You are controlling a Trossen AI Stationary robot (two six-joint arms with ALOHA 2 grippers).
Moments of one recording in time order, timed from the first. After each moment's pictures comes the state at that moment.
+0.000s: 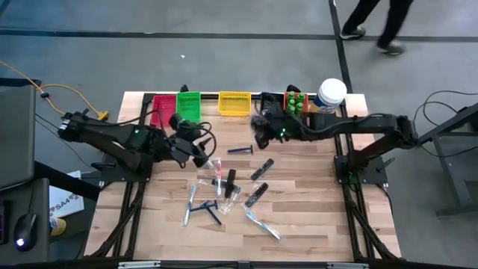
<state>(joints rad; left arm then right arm) -0.27 1.20 1.29 -0.84 -0.82 -0.48 -0.08 1.43 1.24 -0.51 0.35 0.66</state>
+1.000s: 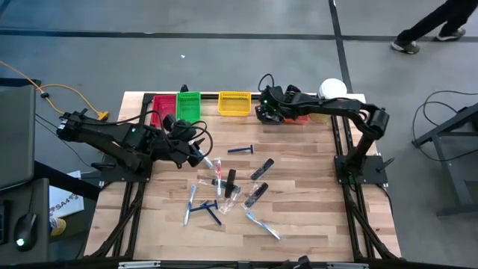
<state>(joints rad) -0.27 1.17 1.29 -1.01 -0.80 -0.61 -0.48 1.74 1.24 -0.53 0.42 0.69</state>
